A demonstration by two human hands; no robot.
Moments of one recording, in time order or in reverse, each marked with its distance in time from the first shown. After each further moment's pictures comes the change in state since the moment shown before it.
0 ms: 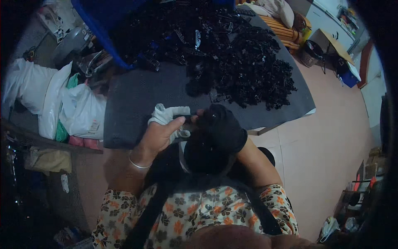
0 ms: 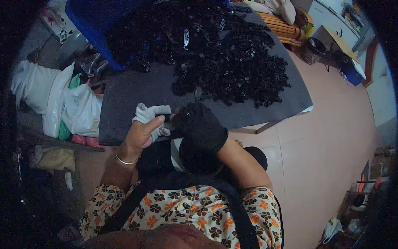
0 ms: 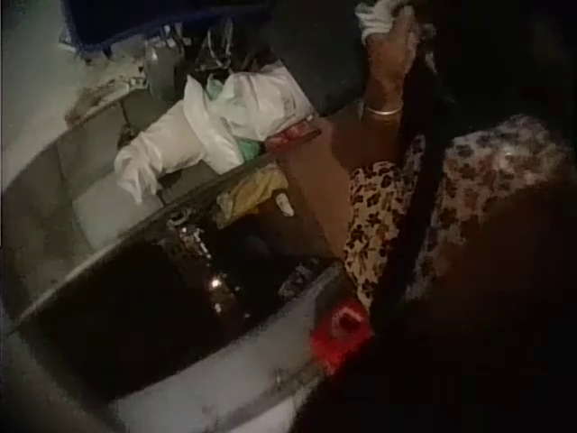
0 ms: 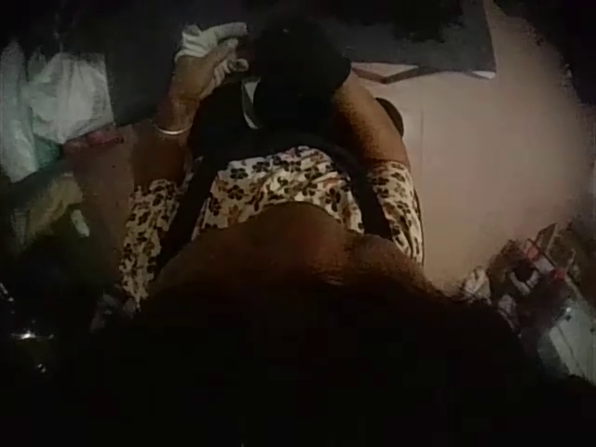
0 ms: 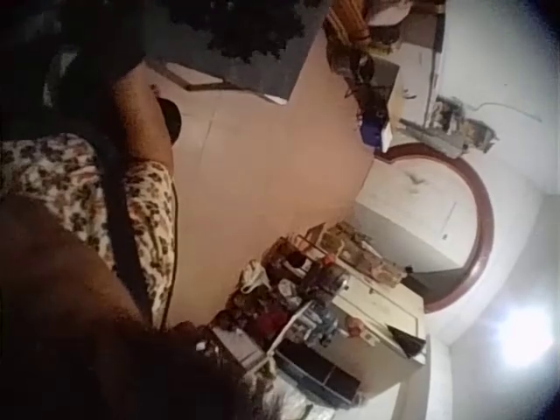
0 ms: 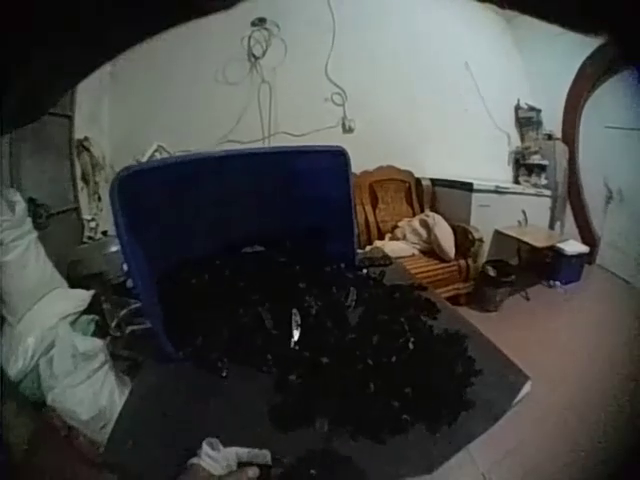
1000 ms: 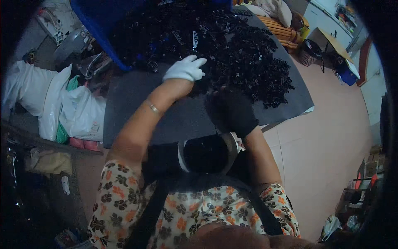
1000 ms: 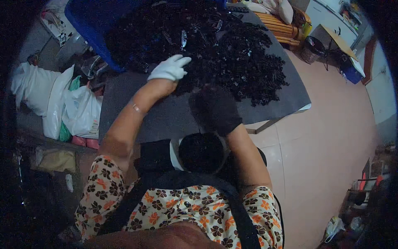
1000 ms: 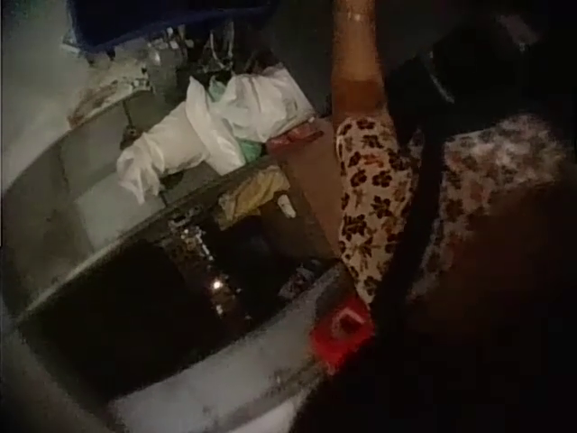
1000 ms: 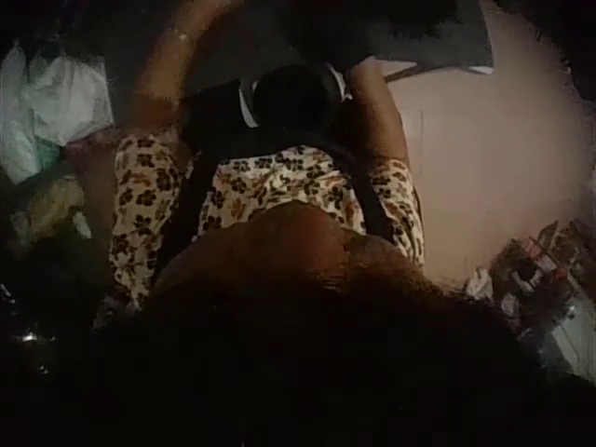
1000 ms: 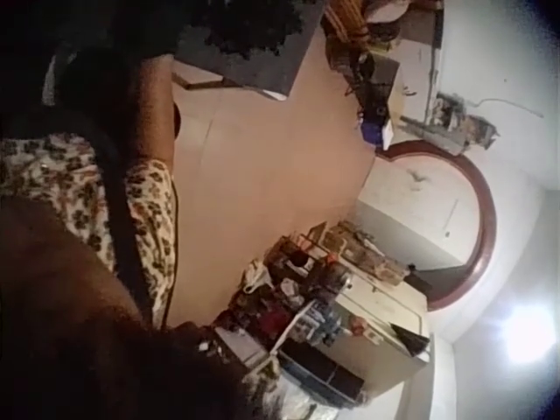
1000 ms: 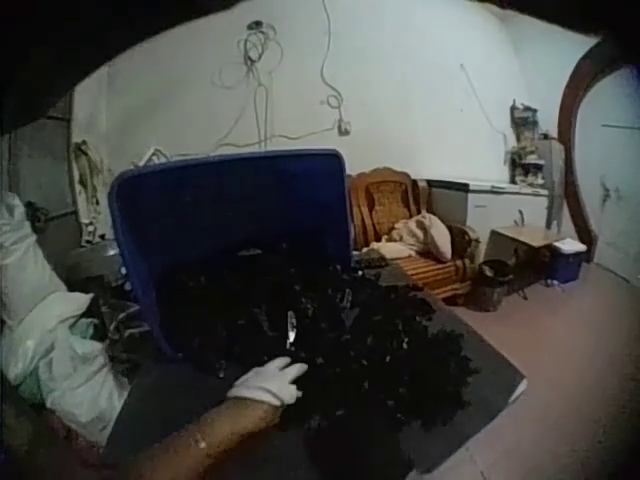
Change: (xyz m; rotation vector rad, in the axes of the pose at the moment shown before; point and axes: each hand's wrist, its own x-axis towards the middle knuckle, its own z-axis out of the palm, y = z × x) left_hand 0.145 0.030 0.010 1.734 0.101 0.578; right_hand 0.004 0.032 -0.023 -0.225 -0.030 0.487
